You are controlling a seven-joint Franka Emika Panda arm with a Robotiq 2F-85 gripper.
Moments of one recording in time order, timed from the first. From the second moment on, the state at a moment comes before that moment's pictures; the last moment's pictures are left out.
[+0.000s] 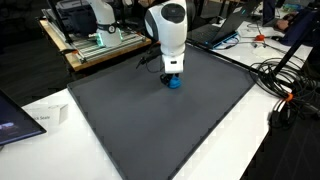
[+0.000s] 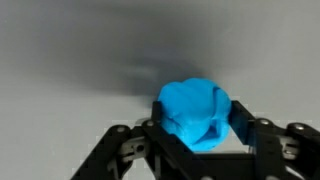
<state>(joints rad) -0.08 0.60 0.05 -1.90 0.28 2.34 -0.32</state>
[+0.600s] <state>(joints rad) -0.08 0.60 0.05 -1.89 0.27 2.34 -0.32</state>
